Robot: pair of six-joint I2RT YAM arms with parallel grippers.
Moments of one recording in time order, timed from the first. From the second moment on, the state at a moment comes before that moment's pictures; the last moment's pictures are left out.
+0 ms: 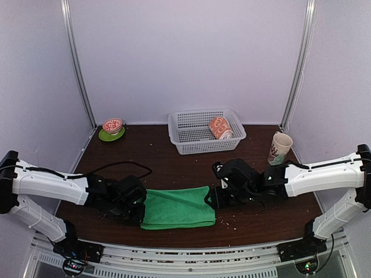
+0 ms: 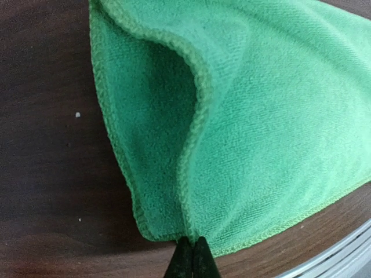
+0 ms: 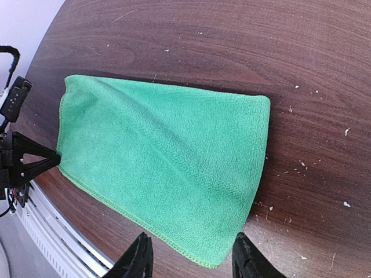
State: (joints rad) left arm -1.07 1.35 0.66 -0.53 -0.09 -1.01; right arm 1.12 1.42 0.87 -0.32 0.15 0.79
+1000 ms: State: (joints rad) left arm -1.16 1.24 0.84 -0.73 -0.02 -0.92; right arm 1.12 1.49 0.88 -0.27 0.10 0.78
